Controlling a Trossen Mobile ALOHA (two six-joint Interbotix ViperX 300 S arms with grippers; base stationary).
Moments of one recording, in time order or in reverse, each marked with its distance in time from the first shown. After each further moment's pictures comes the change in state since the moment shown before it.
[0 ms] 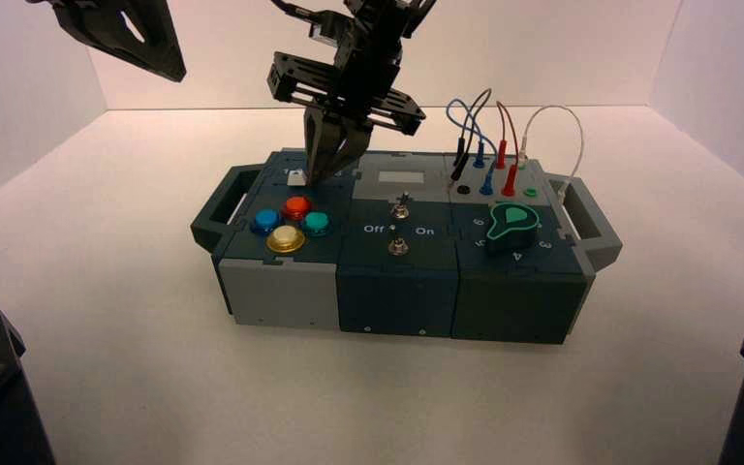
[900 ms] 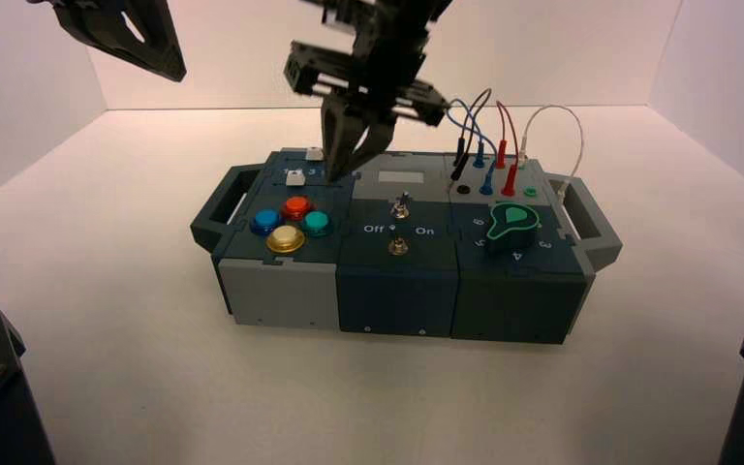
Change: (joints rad) left arm 0.000 0.005 0.000 0.006 -0.006 0.000; right arm 0.011 -0.141 0.124 -0.046 -0.006 -0.008
